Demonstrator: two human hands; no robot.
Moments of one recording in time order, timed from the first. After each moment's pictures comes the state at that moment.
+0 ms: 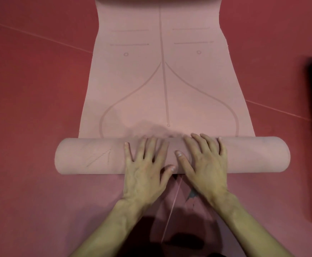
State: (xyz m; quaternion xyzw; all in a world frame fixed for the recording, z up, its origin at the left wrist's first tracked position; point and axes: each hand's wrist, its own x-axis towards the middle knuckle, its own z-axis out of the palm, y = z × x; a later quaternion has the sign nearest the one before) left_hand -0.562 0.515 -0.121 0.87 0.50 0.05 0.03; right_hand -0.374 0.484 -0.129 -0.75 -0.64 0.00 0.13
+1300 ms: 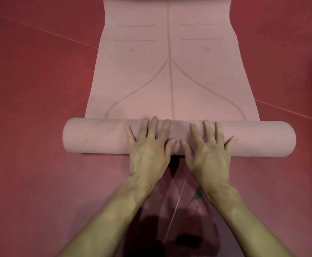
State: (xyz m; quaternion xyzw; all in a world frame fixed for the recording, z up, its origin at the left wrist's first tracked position) left_hand -0.543 0.564 -0.124 0.82 0.57 0.07 0.02; right_hand -0.390 0.513 -0.110 -0.80 -0.59 0.04 0.09
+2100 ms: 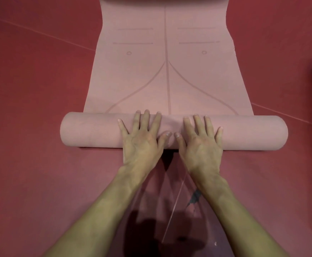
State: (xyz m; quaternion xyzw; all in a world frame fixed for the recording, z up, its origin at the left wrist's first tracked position) left_hand -0.543 0.595 -0.123 0.81 0.59 0.05 0.02; right_hand -0.390 0.542 -0.114 -0.80 -0.59 0.06 0.11
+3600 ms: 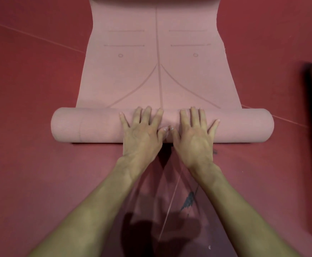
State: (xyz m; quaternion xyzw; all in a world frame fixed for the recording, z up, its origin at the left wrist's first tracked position) left_hand -0.520 0.620 -0.116 0.83 0.56 0.06 0.03; right_hand -0.377 0.573 -0.106 -0.80 -0.59 0.08 0.10
